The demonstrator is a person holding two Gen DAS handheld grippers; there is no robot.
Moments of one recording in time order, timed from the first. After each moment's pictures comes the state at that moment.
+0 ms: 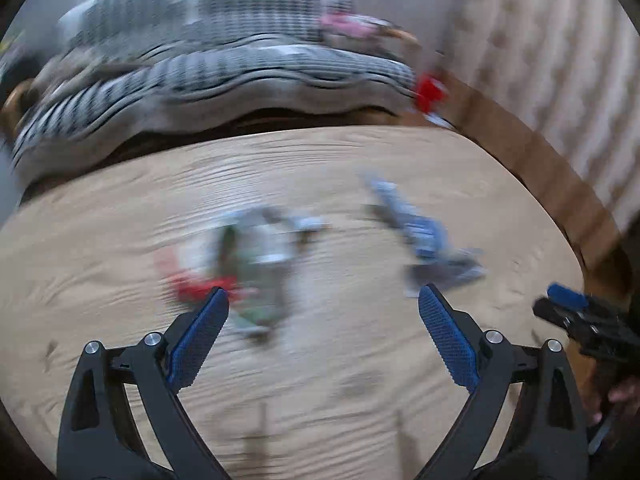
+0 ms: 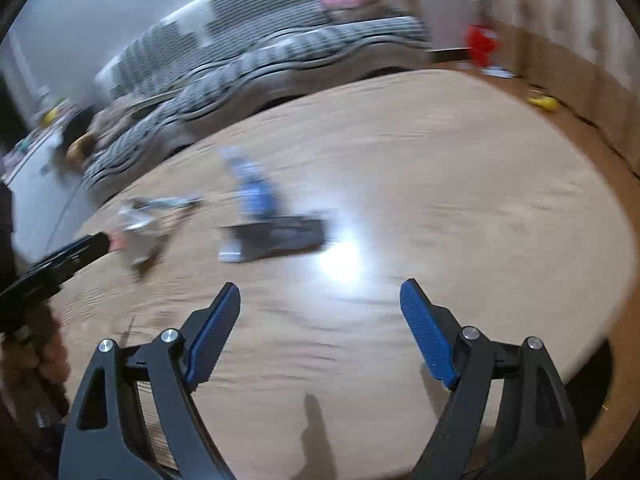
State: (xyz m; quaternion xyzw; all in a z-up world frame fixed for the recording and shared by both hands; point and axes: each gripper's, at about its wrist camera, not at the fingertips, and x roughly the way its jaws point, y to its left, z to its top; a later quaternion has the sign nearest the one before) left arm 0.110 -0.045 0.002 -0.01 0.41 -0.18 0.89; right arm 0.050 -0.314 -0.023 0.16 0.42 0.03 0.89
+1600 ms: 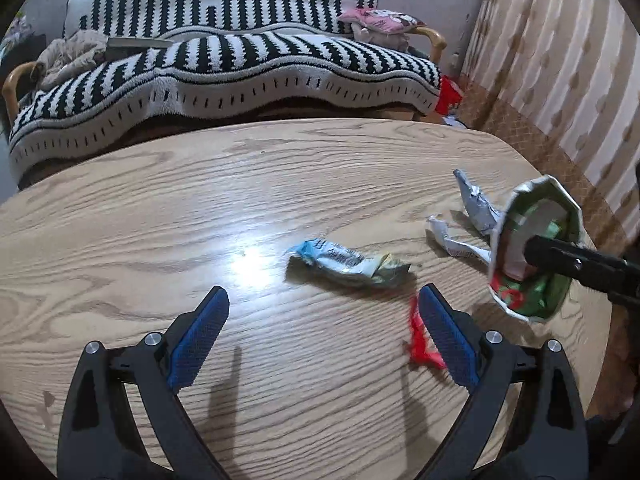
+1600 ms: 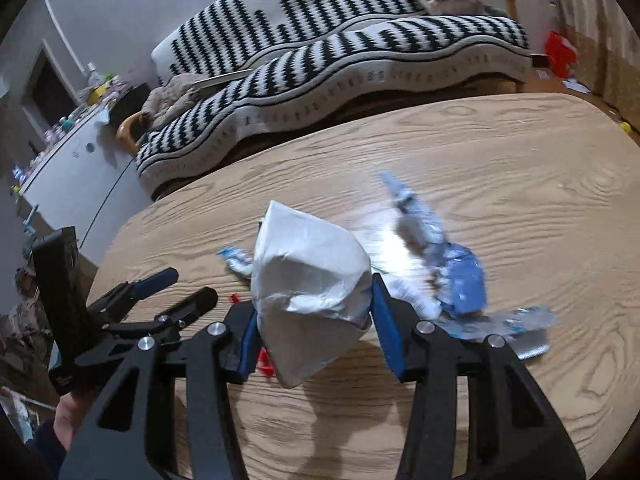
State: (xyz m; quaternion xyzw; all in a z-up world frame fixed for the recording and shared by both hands) left arm 0.177 -0.013 -0.048 -0.01 0.42 -0.19 0.89; right arm 0.153 -0.242 -0.019 0.16 0.42 0.09 0.89
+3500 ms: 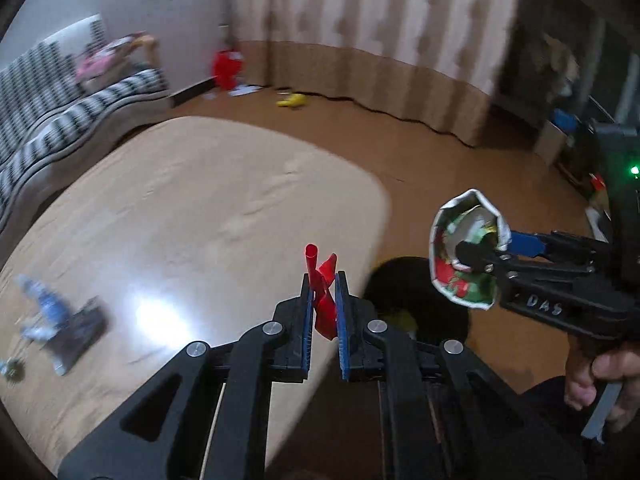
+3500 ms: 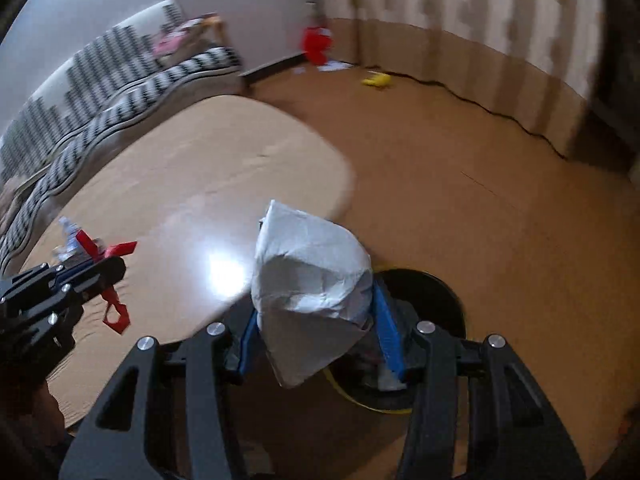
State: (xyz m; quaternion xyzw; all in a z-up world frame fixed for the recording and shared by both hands) left arm -0.063 -0.409 0.001 0.18 0.37 -0.48 0.78; right arm -0.183 -0.553 -0.023 0.22 0.40 -0.29 0.84
